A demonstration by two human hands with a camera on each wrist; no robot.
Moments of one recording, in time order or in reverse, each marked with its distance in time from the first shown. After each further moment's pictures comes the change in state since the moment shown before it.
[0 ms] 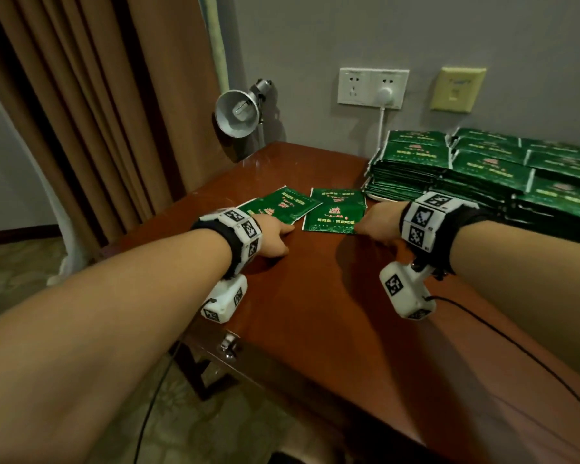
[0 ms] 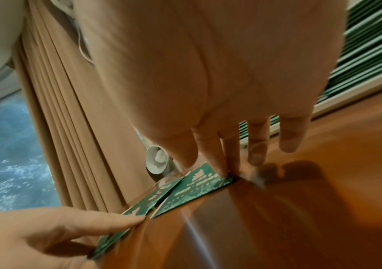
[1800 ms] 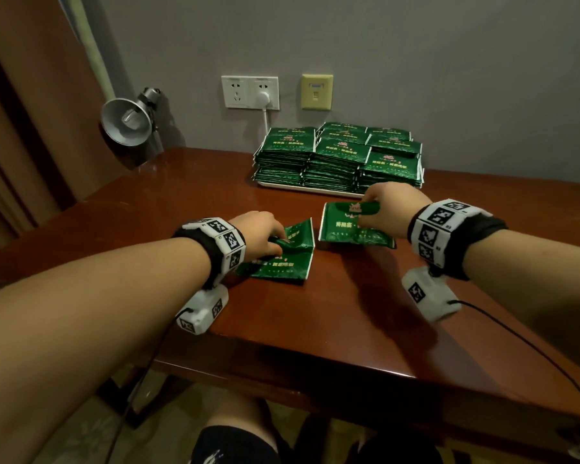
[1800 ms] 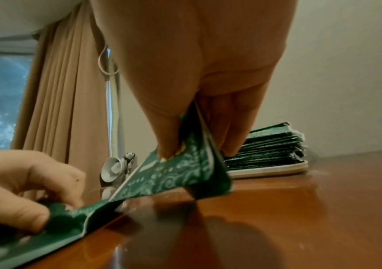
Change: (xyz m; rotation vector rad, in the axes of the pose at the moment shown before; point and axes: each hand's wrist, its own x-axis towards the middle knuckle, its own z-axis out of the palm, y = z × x) left_hand -0.036 0.152 0.010 -0.056 0.294 0.427; right_hand -0.172 0.150 0.017 0.028 0.466 0.218
